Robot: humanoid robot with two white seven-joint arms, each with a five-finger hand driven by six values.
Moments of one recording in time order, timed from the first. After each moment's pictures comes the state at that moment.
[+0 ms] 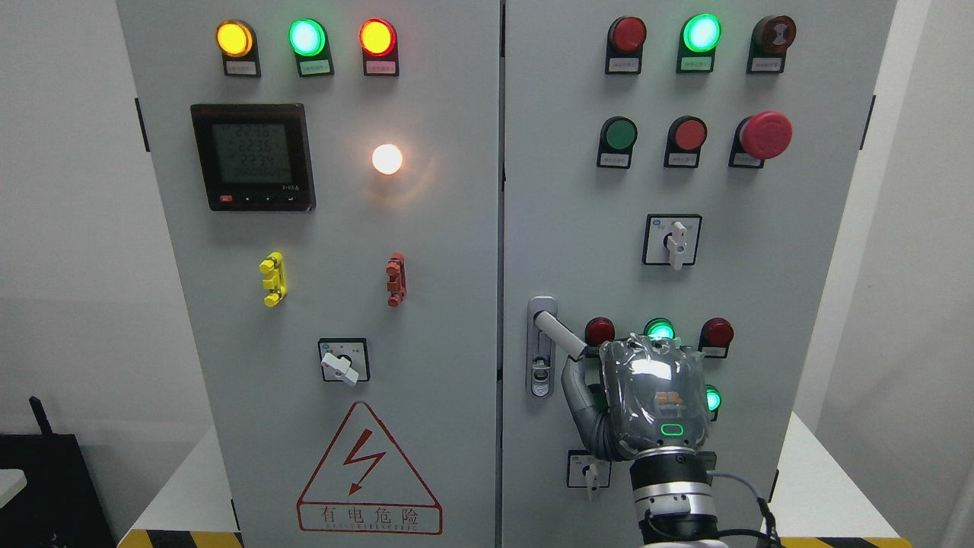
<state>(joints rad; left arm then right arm) 0.05 -0.05 -0.10 0.00 0.20 -0.11 0.00 -0.48 0.12 0.23 -1.83 1.57 0.24 0.13</state>
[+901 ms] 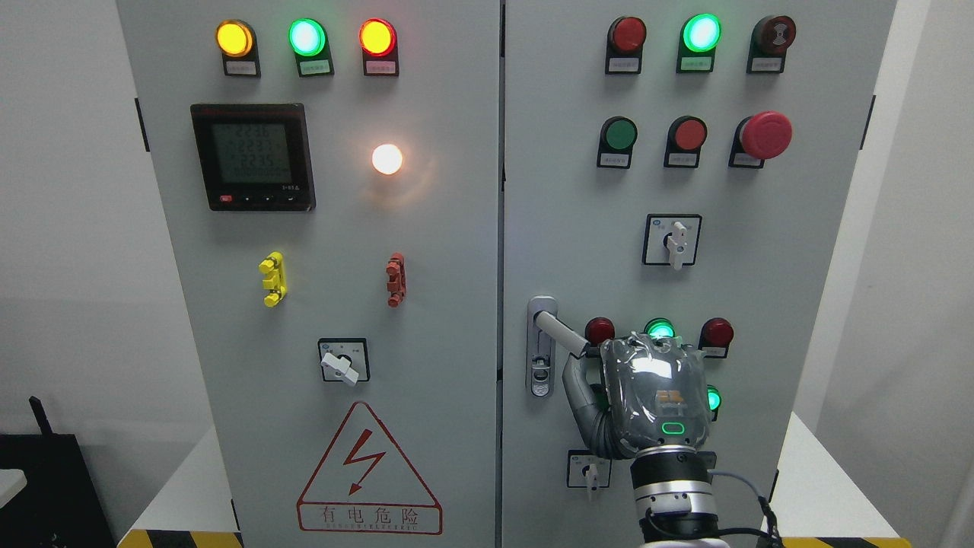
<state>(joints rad) 0.05 -0.05 -0.10 0.00 0.20 -0.11 0.00 -0.48 0.13 0.23 -1.83 1.57 0.24 0.13</state>
